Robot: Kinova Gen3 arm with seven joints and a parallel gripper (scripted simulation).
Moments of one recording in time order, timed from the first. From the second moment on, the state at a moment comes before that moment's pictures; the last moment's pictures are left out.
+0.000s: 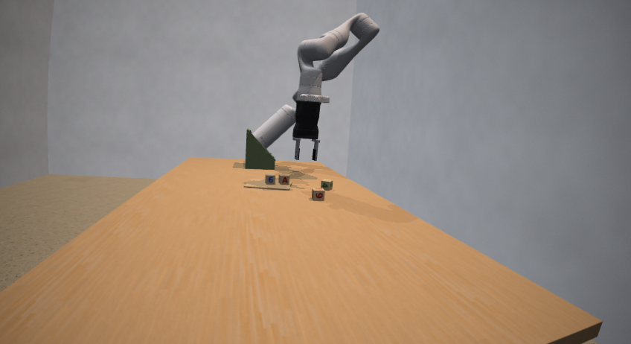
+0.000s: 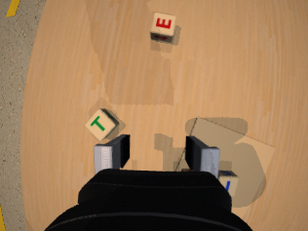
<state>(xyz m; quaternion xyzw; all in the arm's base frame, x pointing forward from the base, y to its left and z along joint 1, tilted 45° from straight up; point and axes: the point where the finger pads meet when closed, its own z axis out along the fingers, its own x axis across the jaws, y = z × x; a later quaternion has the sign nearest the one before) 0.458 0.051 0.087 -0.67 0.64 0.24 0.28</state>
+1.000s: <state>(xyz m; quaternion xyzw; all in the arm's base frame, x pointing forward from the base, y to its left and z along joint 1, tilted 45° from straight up) 0.465 0.093 0.125 -0.44 0.81 0.32 0.21</state>
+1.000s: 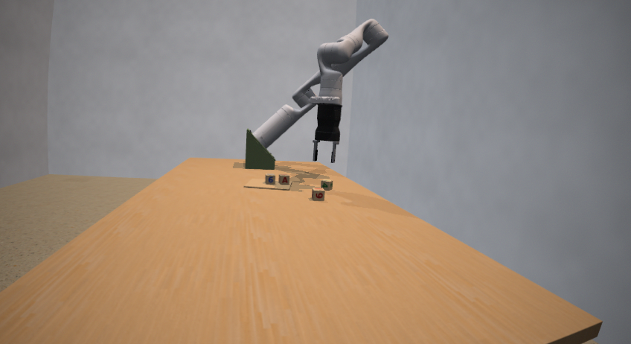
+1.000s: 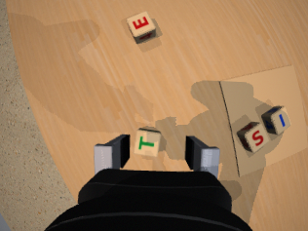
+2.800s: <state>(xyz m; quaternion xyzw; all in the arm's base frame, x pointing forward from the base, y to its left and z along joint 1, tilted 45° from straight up) 0.465 0.101 0.134 -0.39 0.84 0.33 0.19</state>
